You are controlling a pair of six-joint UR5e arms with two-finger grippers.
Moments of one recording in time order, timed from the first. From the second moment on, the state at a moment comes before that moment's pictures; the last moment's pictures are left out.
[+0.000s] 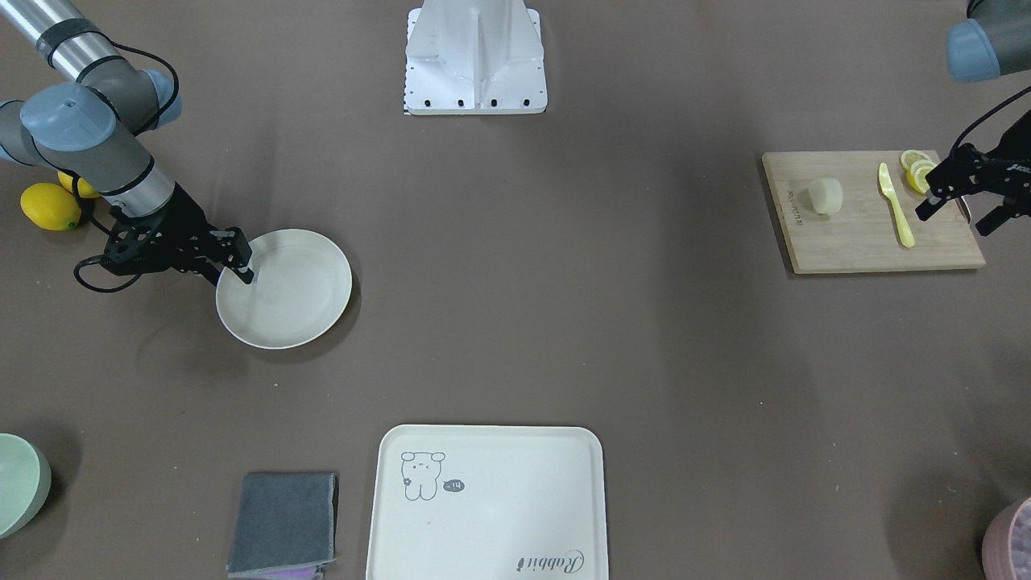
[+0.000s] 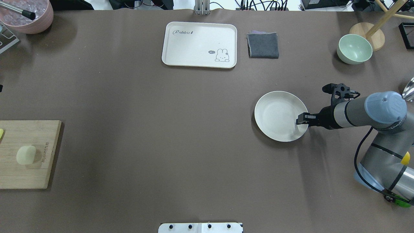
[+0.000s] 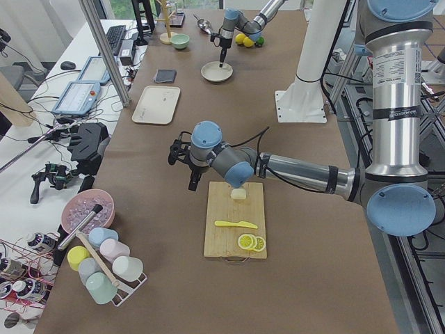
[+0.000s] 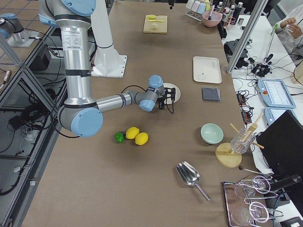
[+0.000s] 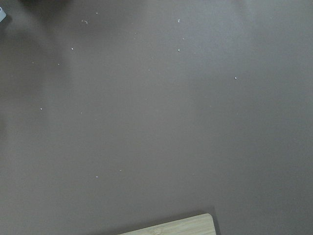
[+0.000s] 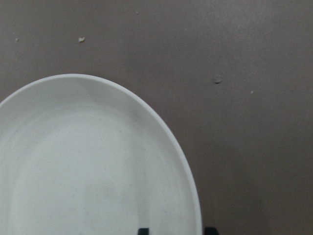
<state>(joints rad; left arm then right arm) -1.28 -1.48 -1.81 -2.13 -2.37 -0.52 0.69 -1.51 1.65 -0.71 1.95 1.29</state>
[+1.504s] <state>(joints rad) -1.28 -1.46 -1.80 -2.14 -2.37 -0.52 0.35 -1.08 1.70 -1.04 1.55 1.70</state>
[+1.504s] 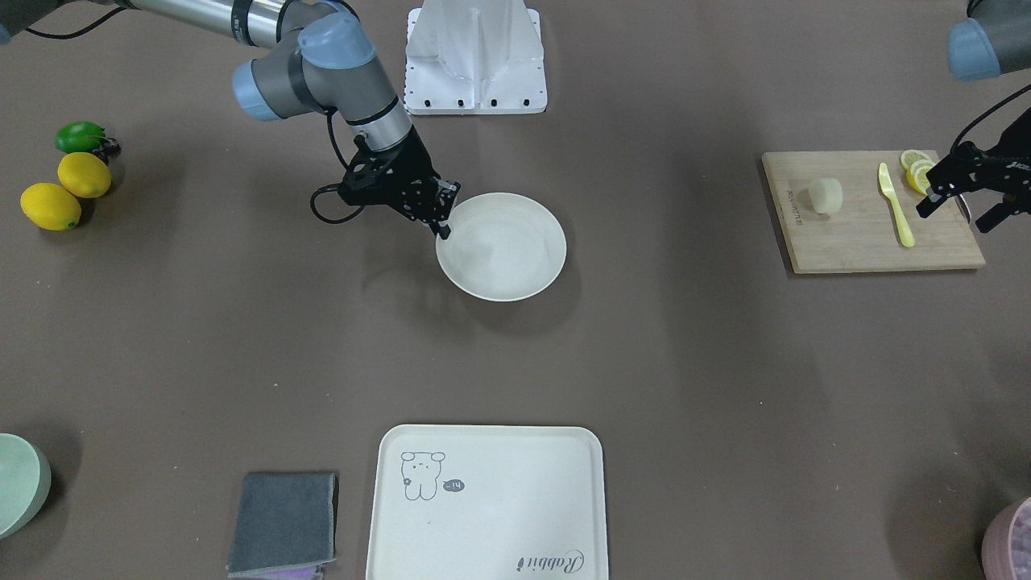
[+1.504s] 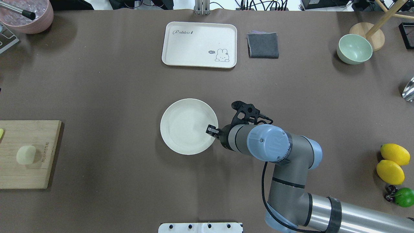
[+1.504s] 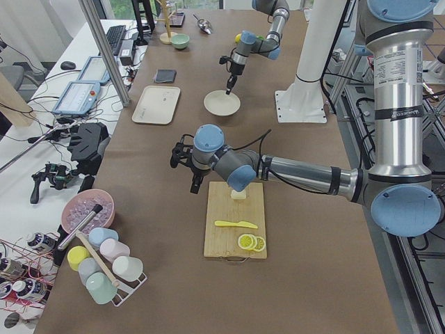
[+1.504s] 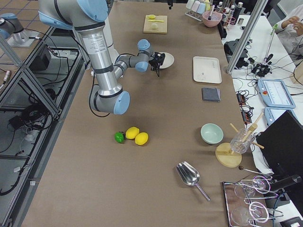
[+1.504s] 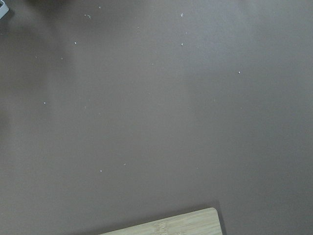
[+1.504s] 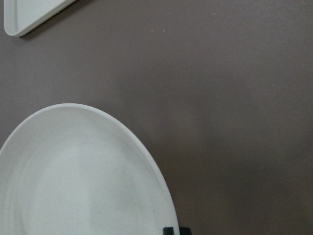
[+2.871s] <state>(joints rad) -0.92 -1.32 -1.81 -2.35 -2.12 -0.83 0.71 -1.23 1.93 -1.37 1.90 1.31</state>
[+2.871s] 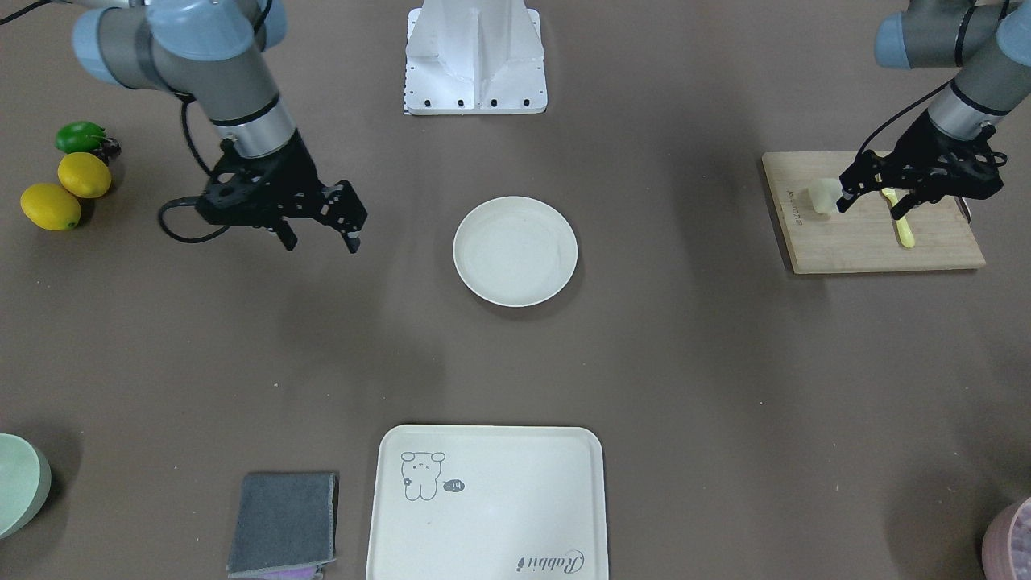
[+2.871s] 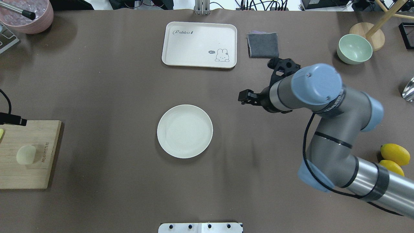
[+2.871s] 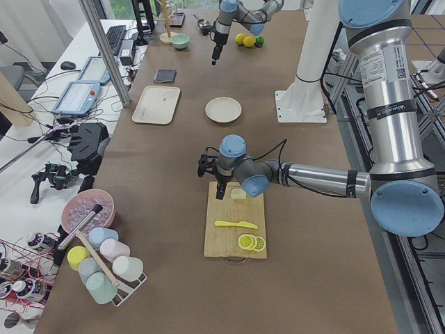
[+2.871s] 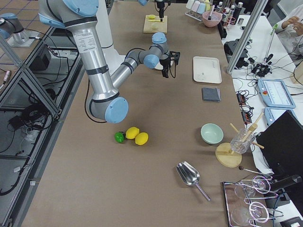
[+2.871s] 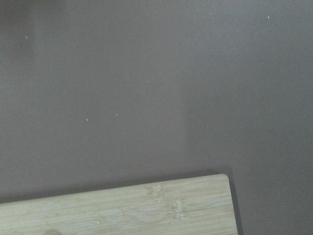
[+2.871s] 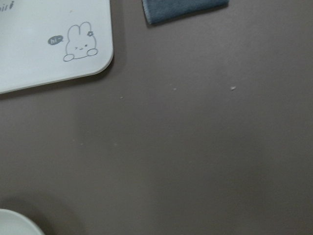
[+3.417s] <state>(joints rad) -0.77 -1.26 -1.81 -2.40 -2.02 -0.89 0.84 -1.31 1.95 -1.37 2.01 1.15</state>
